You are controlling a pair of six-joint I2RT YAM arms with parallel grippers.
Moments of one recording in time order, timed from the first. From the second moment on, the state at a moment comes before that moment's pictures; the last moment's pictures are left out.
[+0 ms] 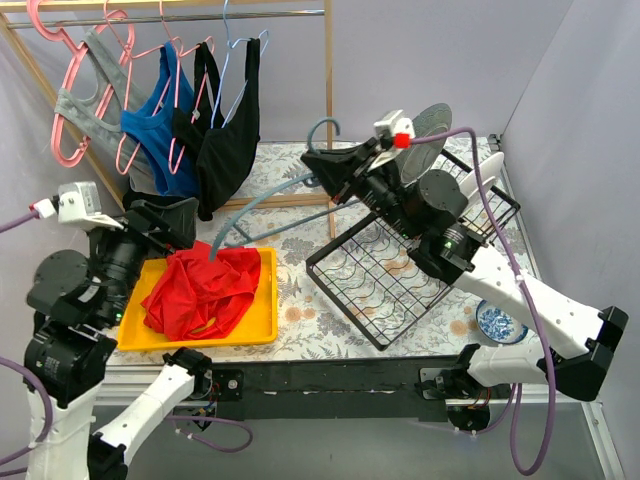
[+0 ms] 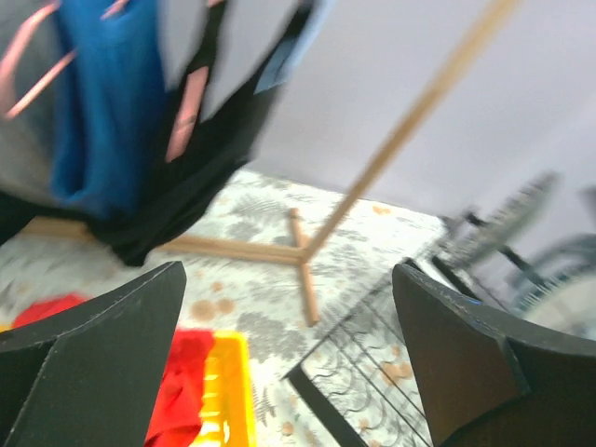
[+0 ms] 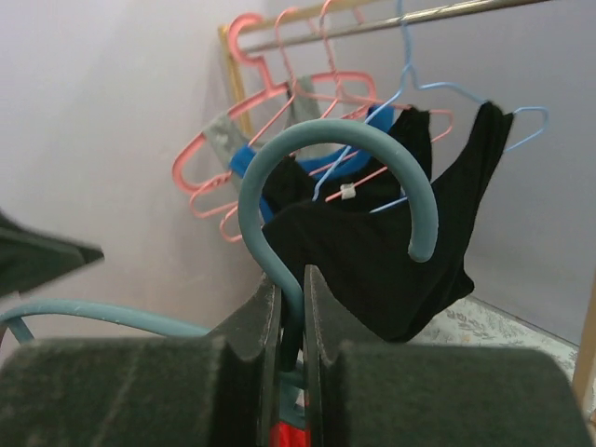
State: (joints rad) left arm -0.40 0.60 1.35 -0.72 -0.31 -0.45; right arm 0.97 1.22 1.33 0.28 0.08 0.22
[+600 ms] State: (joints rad) left arm -0.40 0.80 1.57 -0.71 0.31 -0.36; right arm 0.97 1.35 1.39 0.31 -0.23 0.10
